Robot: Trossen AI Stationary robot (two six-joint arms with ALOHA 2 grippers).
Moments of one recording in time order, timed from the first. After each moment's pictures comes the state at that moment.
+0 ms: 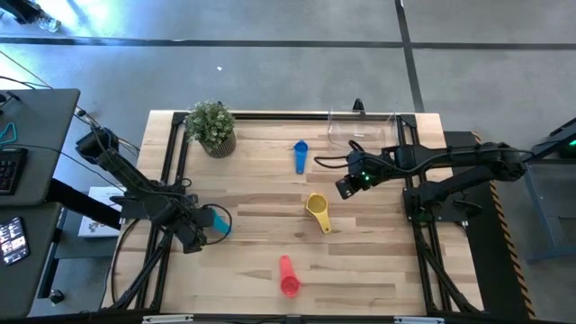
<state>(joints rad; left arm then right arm) -0.73 1.17 0.59 -0.92 -0.18 -0.91 -0.01 1.20 1.01 -0.83 0.07 0.99</state>
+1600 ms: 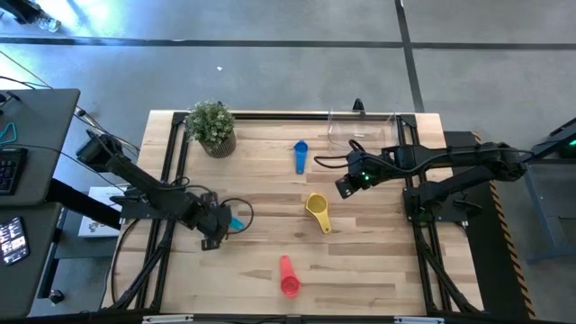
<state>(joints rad) -0.49 1.30 0.69 -0.76 -0.20 -0.60 -0.01 1.21 1.01 -0.83 0.10 0.99</state>
